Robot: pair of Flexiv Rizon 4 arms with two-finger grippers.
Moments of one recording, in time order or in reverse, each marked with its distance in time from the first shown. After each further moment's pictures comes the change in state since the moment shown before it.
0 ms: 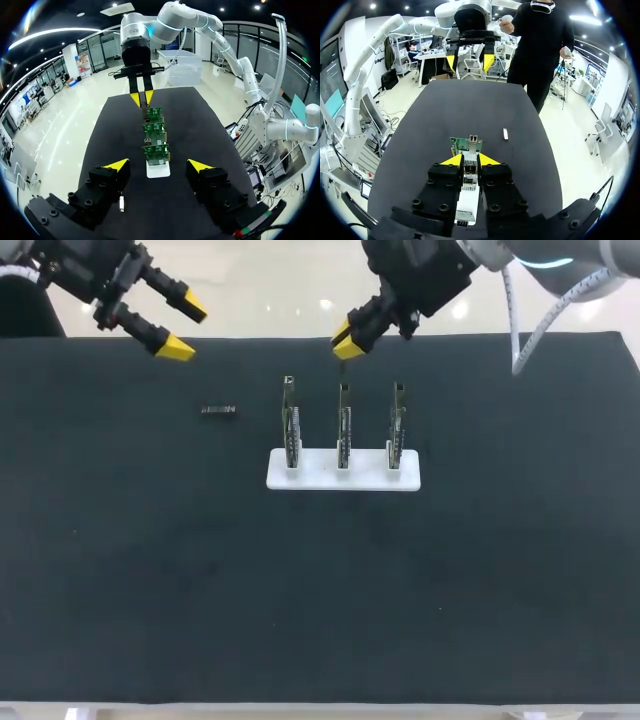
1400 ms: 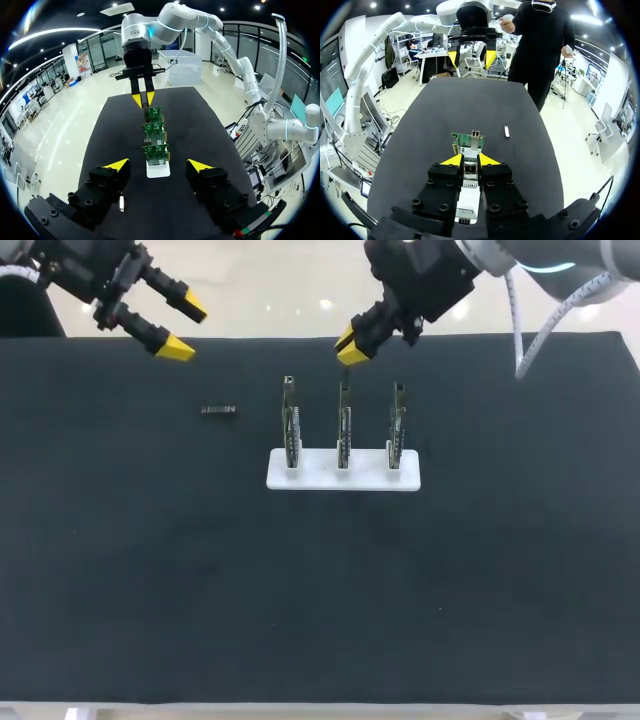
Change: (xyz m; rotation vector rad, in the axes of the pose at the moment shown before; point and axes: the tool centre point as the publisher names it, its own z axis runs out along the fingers) left arm 0.000 0.000 0.000 0.000 0.000 0.000; right arm 0.009 0.003 0.001 -0.004 0.008 -0.001
